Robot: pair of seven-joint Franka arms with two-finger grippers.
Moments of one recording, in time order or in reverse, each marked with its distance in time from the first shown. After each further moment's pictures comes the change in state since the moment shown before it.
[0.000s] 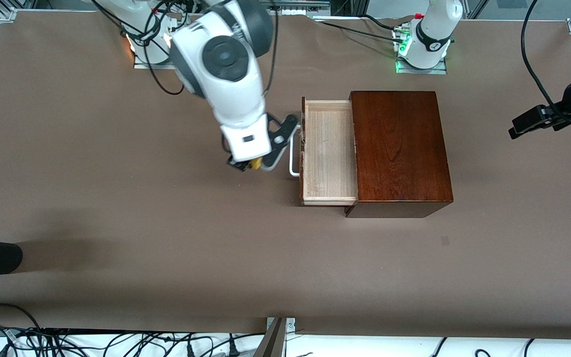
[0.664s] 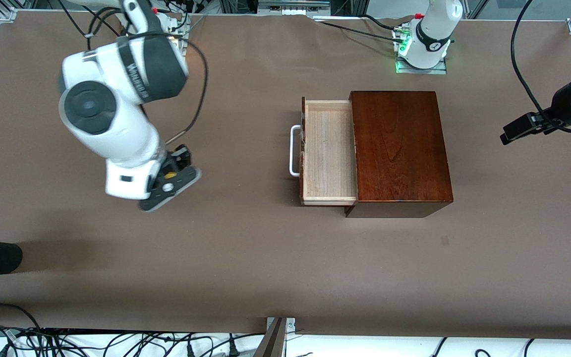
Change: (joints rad) left arm -0.006 0.011 -0.013 -0.009 0.000 0.016 -0.060; right arm -0.093 -0.137 -0.228 -0.219 0.096 0.009 0.122
